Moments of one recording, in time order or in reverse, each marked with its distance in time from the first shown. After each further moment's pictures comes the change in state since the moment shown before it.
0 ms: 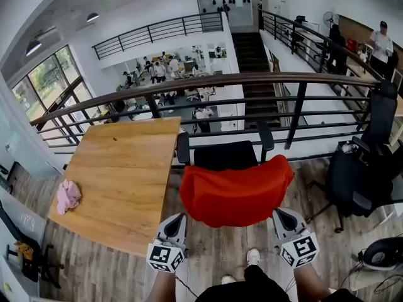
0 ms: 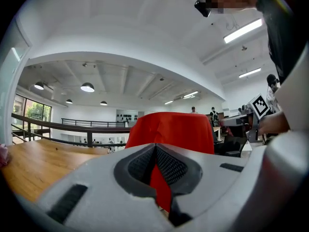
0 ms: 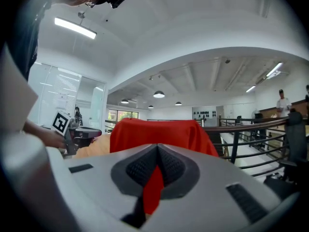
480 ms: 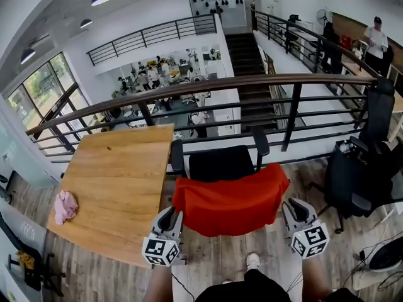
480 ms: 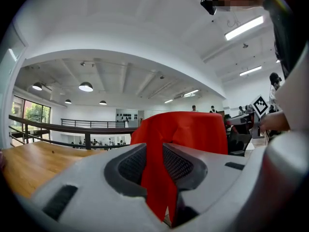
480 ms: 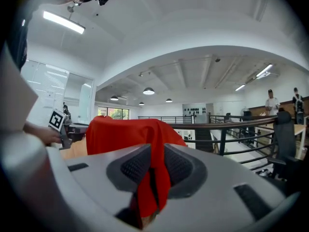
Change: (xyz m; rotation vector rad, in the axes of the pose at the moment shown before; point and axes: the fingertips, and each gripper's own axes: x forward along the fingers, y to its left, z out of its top) left arm 0.067 0.022 0.008 0.004 0.019 -0.002; right arm 0.012 -0.096 -0.008 0.036 0.055 -0.111
